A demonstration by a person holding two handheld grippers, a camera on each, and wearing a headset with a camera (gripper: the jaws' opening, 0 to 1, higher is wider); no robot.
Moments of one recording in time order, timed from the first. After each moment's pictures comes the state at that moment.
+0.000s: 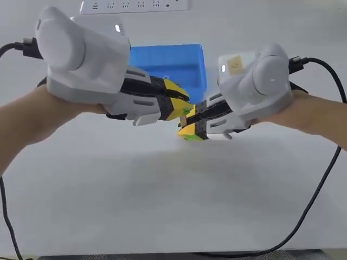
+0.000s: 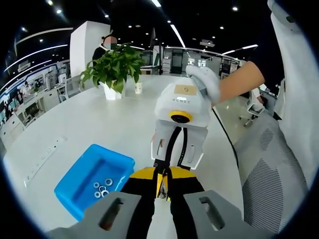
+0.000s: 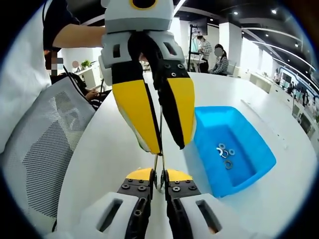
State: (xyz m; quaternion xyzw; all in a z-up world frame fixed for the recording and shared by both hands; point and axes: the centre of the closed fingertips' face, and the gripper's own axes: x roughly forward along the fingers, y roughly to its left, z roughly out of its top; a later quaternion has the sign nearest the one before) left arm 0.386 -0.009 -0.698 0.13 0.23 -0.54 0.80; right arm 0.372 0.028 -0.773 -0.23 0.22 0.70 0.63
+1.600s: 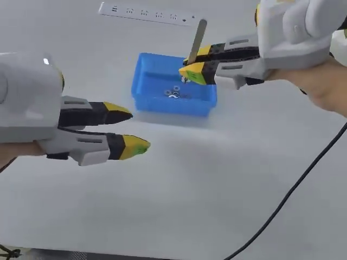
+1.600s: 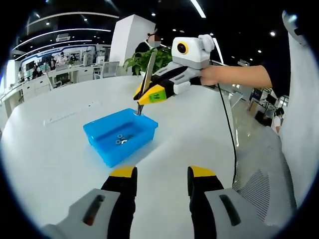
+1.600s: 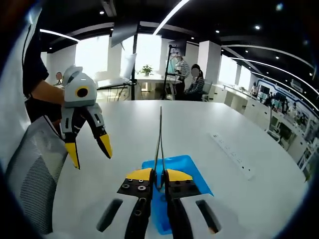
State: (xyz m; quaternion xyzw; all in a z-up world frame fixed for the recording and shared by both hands) left arm 0.342 0.095 -0.711 0.02 0.27 -0.41 0.87; right arm 0.457 0.076 -0.677 -0.20 0.15 0.64 0.72
